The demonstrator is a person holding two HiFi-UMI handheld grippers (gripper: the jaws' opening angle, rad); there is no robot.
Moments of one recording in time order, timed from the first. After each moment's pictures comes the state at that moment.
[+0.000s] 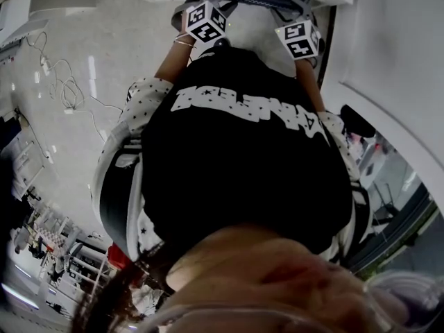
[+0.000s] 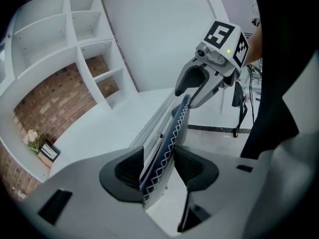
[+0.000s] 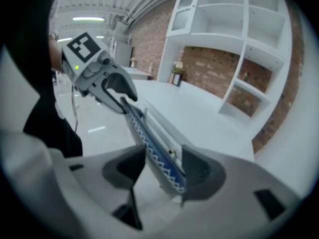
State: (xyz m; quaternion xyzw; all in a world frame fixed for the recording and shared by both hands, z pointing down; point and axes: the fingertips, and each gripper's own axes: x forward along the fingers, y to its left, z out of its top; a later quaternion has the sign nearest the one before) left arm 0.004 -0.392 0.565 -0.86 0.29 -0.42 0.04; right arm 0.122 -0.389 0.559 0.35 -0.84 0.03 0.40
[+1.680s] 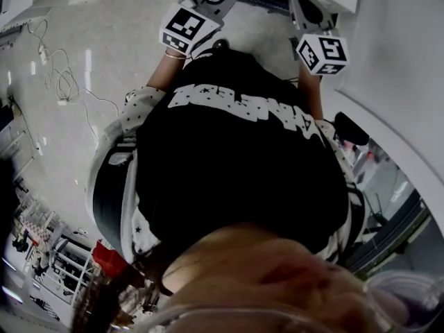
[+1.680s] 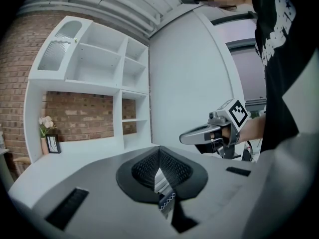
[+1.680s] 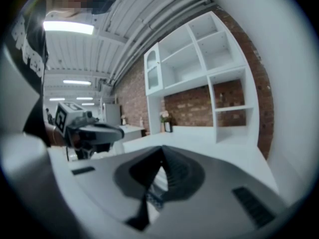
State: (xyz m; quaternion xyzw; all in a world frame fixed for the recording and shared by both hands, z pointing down) left arm 0.003 -0.372 0.373 -0.92 0.37 -0.09 0.00; right arm 0.105 -0.391 0.394 0.40 -0.91 0.09 0.07
